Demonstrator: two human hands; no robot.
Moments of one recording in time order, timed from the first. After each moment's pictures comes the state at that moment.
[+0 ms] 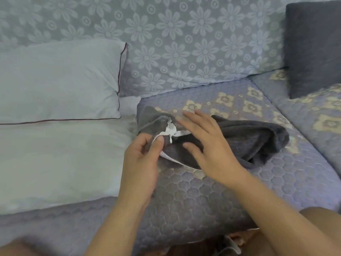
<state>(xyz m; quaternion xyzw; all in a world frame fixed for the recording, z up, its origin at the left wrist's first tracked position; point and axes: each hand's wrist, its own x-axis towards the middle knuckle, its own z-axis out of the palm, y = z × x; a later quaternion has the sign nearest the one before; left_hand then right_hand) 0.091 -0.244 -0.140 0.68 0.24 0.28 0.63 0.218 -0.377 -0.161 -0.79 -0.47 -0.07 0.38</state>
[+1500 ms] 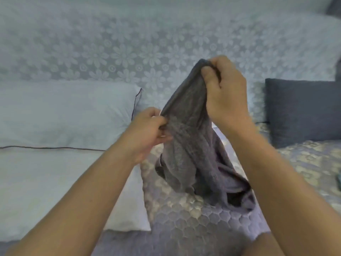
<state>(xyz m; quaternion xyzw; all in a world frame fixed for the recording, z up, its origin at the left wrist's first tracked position) 0.138 -0.188 0.005 0.69 0.20 0.17 0.67 0.238 -0.322 0.057 -0.72 -0.36 -0.22 0.54</state>
